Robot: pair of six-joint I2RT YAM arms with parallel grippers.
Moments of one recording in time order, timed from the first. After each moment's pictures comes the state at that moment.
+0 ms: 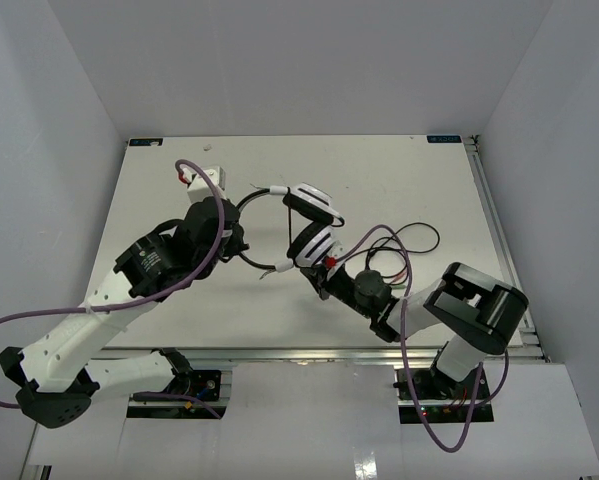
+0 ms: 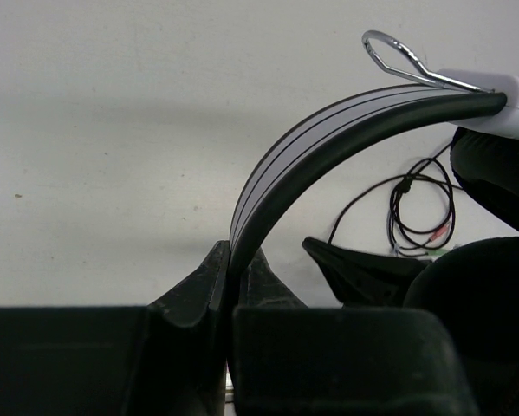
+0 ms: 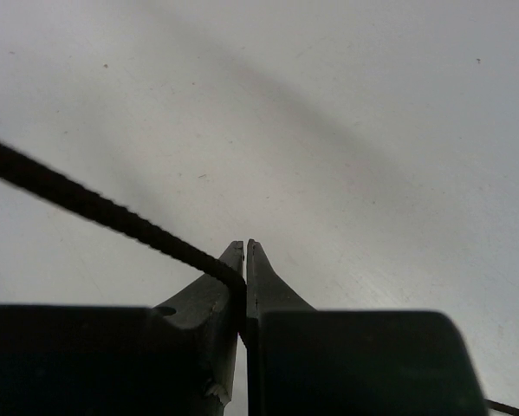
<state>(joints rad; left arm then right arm) -0.88 1.06 1.36 -0.92 -0.60 -0.73 0.98 1.62 0.33 1.24 0.05 -0.01</state>
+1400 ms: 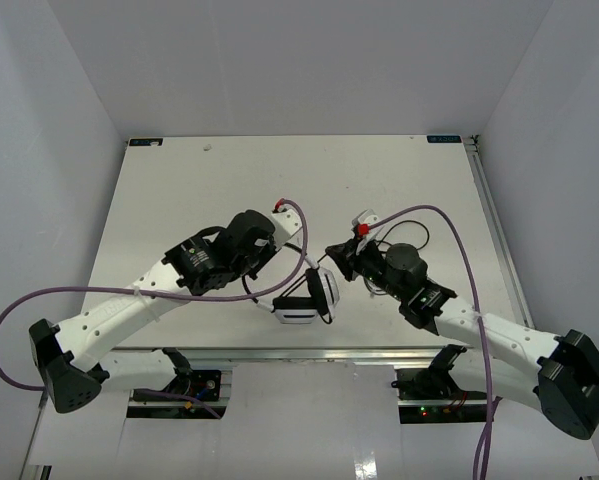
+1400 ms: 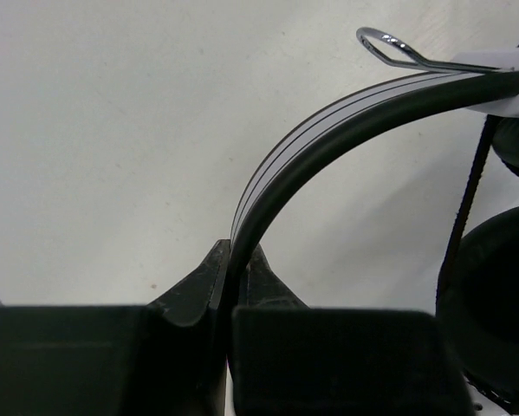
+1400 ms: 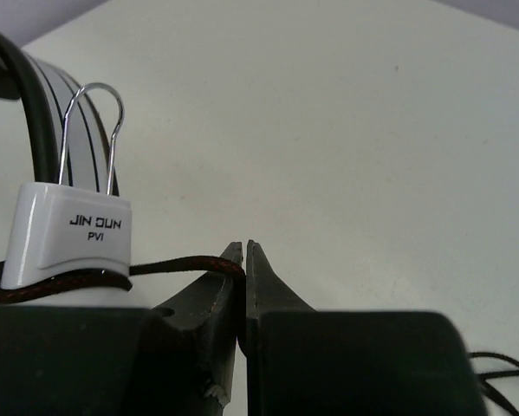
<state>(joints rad) -0.90 1.17 1.17 -0.79 -0.35 0.15 0.80 1.01 0.47 0.43 -0.04 0.09</state>
